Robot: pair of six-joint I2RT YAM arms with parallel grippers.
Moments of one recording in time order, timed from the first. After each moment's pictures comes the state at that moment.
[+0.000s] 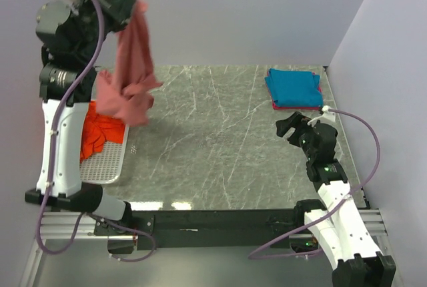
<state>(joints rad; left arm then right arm) -0.15 1.41 2.06 -0.44 0.09 -0.62 0.07 0.69 0.52 -0.15 -0.03 0.53</state>
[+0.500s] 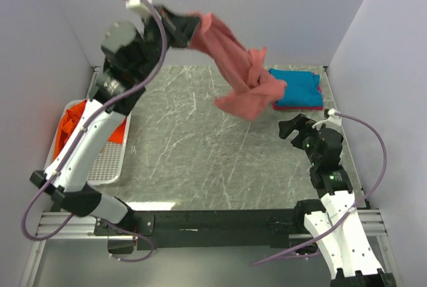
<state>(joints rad) -0.61 1.52 2.09 -0.22 0.03 -0.50 0.07 0.58 0.54 -0.23 -0.03 0.53</state>
